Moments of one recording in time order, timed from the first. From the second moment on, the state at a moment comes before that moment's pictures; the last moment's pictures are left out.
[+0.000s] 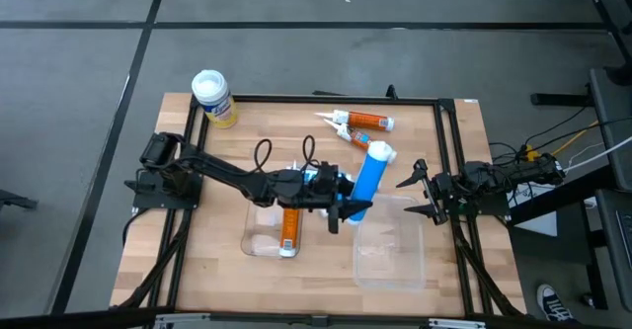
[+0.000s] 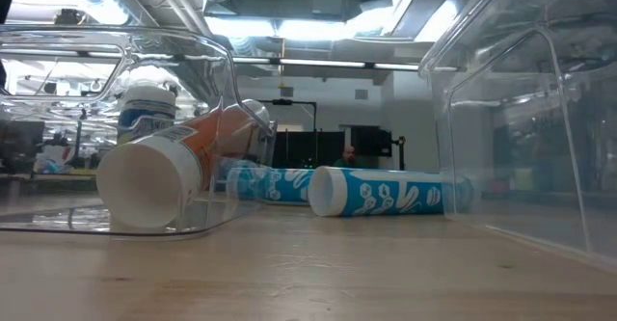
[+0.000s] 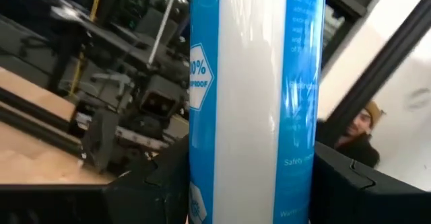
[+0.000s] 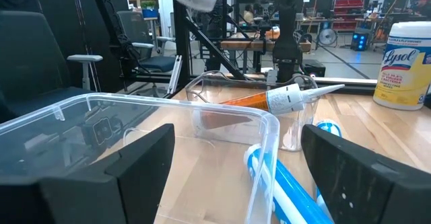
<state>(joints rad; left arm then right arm) -0.22 1.79 1.26 0.69 -0.25 -0.53 0.23 0.00 0.01 0.02 -0.02 0.02</state>
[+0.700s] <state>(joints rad) -0.23 1.79 1.26 0.80 -0.60 -0.56 0.23 0.00 0.01 0.02 -0.02 0.02</state>
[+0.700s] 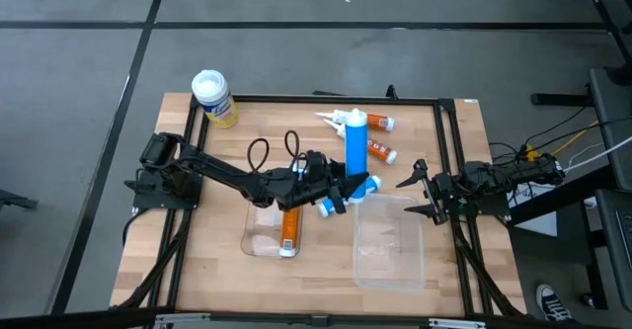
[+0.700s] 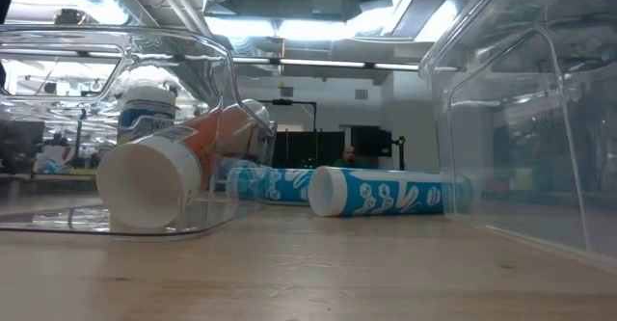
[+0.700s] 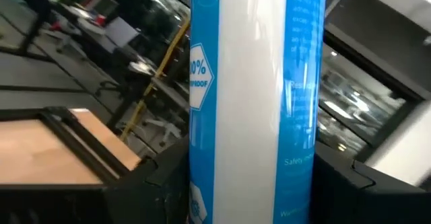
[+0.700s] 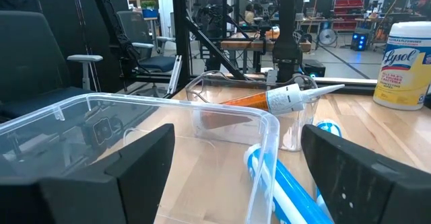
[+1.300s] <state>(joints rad) -0.25 1.79 1.26 0.80 -0.72 -0.56 0.23 0.00 0.01 0.05 -0.02 1.01</state>
